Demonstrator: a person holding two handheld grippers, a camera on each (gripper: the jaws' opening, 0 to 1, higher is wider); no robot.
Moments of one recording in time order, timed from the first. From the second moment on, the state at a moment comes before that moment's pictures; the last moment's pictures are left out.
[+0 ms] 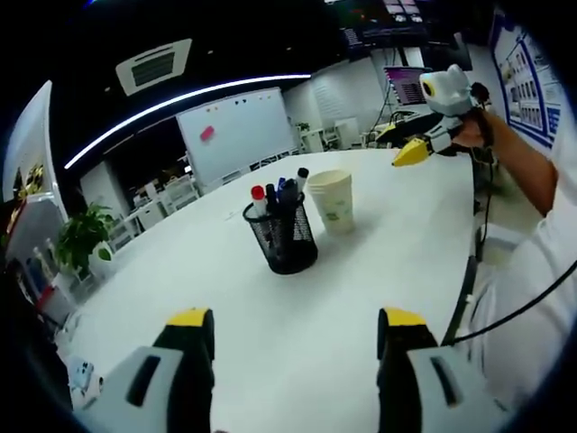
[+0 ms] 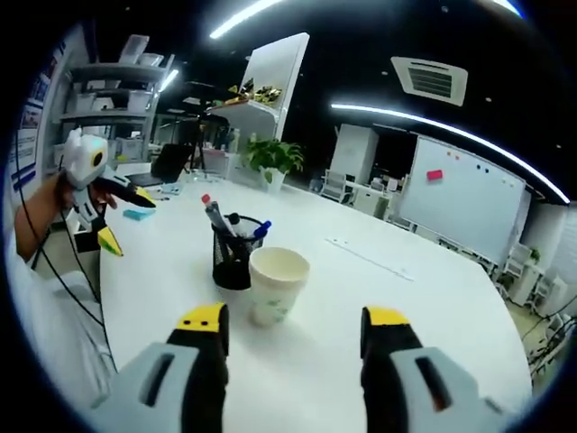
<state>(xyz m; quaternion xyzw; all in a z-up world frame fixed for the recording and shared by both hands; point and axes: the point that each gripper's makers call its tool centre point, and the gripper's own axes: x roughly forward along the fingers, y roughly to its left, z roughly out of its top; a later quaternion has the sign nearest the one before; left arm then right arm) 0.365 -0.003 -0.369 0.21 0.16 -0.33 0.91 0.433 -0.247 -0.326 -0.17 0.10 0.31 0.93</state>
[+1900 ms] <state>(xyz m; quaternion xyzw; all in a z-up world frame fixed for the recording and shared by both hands) 0.355 -0.001 -0.380 0.24 0.19 -0.34 0.89 0.397 -0.267 -0.333 -0.22 0.13 0.34 0.91</state>
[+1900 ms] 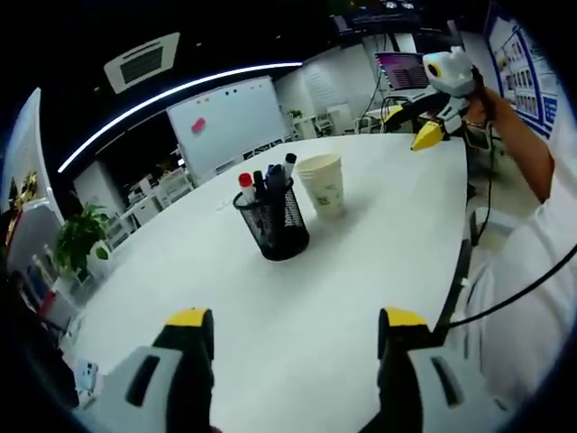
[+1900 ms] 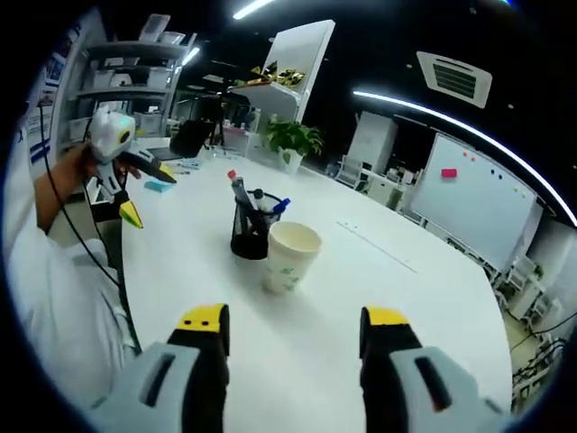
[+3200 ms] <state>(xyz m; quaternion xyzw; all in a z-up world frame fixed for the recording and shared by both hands) 0.346 -0.006 -0.378 0.27 0.20 -0.35 0.87 0.378 -0.293 -0.331 -0.24 0.15 0.33 0.90</state>
